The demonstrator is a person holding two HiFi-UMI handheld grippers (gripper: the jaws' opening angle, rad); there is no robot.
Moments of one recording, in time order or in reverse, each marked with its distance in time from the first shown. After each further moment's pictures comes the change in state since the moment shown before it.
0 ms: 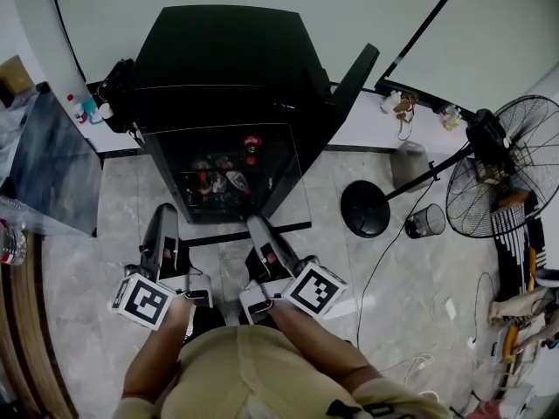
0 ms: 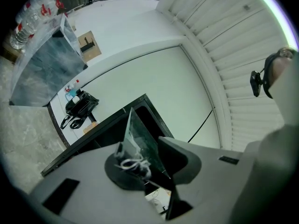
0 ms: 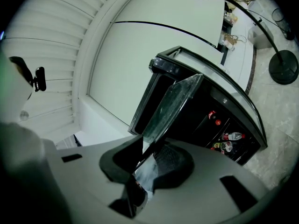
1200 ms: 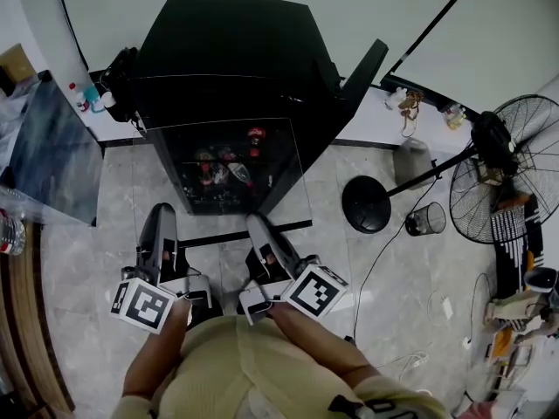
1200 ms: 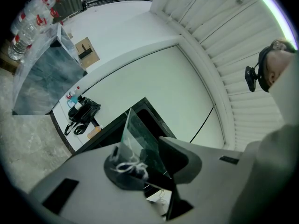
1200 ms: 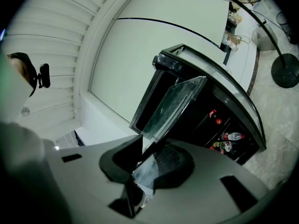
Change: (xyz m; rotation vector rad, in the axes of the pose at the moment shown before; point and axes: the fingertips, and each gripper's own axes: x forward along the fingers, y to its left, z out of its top) left arm -0.013 0.000 0.006 0.059 -0.013 0.033; right arm -0.001 0.003 -0.010 -0.020 0.034 -0.004
